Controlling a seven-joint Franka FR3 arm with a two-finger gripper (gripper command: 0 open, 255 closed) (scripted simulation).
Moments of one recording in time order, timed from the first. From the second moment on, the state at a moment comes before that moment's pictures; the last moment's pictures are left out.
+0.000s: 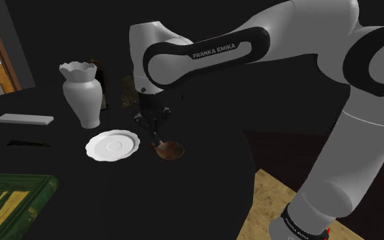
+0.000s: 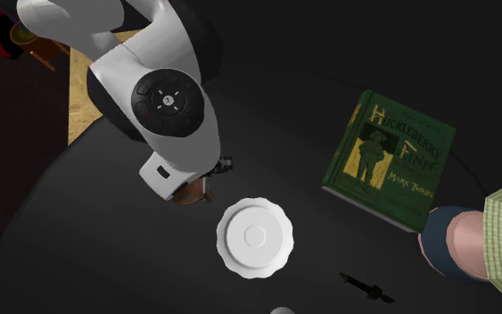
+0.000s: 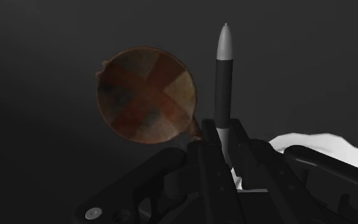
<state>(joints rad) -0.01 0.10 0.60 -1.86 -0.12 1.89 0.76</state>
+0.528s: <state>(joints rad) -0.08 -0.01 0.54 -2.01 -0.07 1.96 0.62</state>
